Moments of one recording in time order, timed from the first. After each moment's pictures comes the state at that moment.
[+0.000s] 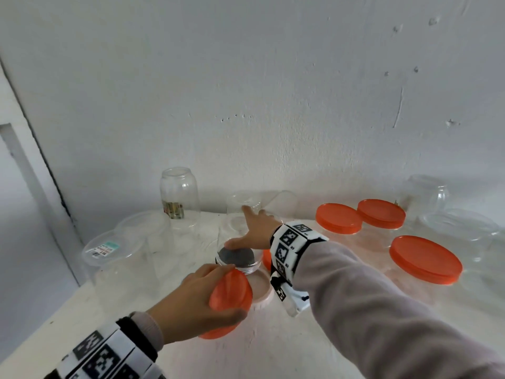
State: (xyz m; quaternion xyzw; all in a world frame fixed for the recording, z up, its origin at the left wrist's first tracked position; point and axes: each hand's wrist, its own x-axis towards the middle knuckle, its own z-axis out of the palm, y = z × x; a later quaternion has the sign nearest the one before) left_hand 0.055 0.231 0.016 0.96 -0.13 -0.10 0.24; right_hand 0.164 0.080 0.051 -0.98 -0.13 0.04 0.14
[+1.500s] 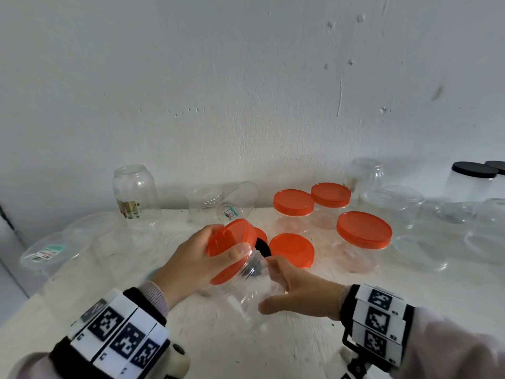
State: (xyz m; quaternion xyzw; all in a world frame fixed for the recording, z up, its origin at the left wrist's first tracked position) left_hand 0.058 0.166 0.041 0.86 -0.13 -0.04 0.50; right_hand 0.041 -0.047 -0.001 -0.88 -0.10 0.19 0.43
